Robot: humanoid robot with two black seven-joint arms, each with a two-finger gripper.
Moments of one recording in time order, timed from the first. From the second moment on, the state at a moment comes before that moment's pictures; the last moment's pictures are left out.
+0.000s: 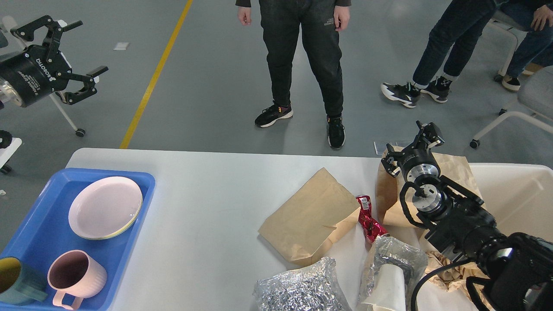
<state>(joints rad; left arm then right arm) -1.14 0.55 -0.50 -0.21 -0.17 -0.96 0.08 0.81 -0.07 0.54 0.23 0.30 0.14 0.34</state>
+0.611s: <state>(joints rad) -1.15 0.25 -0.70 0.13 -0.23 -0.91 0.02 0.81 -0.07 0.54 0.23 0.30 0.14 0.34</state>
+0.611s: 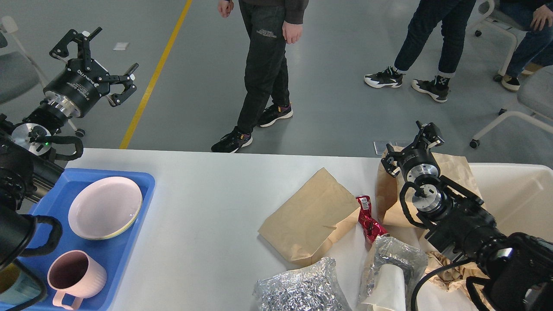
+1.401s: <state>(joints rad) -1.19 0.16 -0.50 0.05 -0.04 -0.31 -0.15 0.81 -0.07 0.54 0.23 0.30 0.14 0.34</state>
